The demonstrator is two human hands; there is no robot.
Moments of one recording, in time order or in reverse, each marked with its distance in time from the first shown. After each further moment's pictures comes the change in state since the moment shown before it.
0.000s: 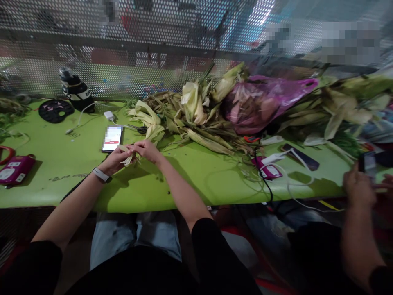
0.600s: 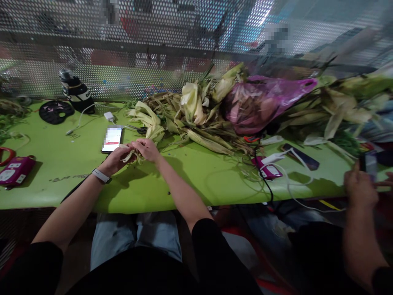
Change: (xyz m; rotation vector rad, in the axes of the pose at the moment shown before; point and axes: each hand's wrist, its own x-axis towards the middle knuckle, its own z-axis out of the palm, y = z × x) left_hand 0.003 0.000 0.001 -0.013 0.037 0.018; right_hand 0.002 0.001 0.004 -0.021 0.144 -0.143
